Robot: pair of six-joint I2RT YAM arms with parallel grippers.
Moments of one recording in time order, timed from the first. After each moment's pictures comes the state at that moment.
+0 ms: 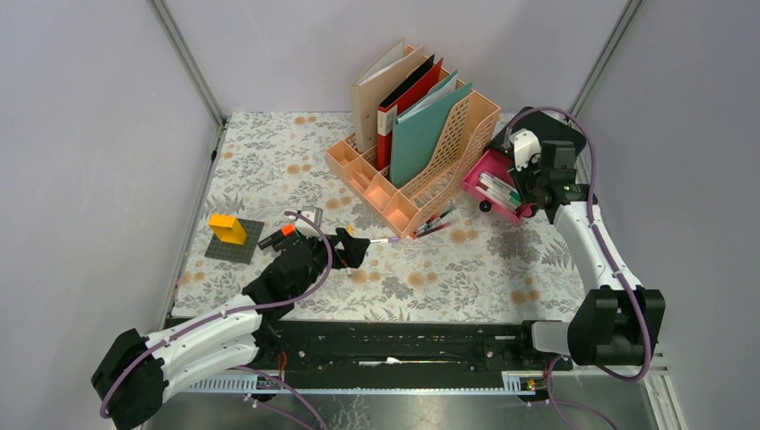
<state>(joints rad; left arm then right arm) -0.78 0.81 0.28 0.31 -0.24 -0.57 0.00 1.30 1.03 -0.46 -0.04 -0.51</state>
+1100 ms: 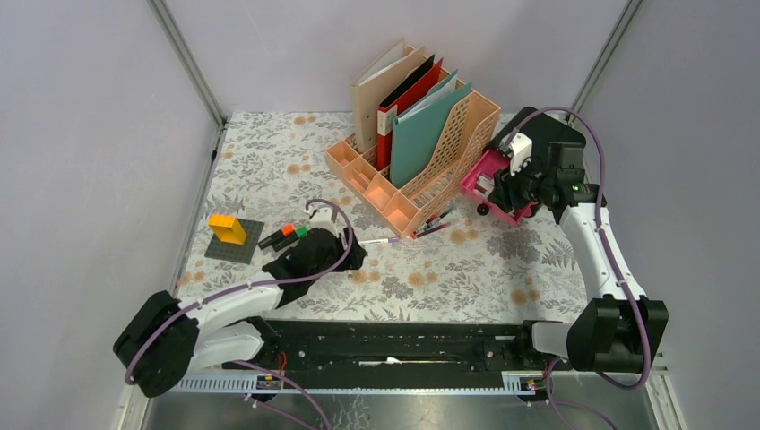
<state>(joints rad) -0.73 1.08 0.38 0.12 -0.19 -0.65 -0.04 1.26 1.07 -0.59 -0.58 -0.49</state>
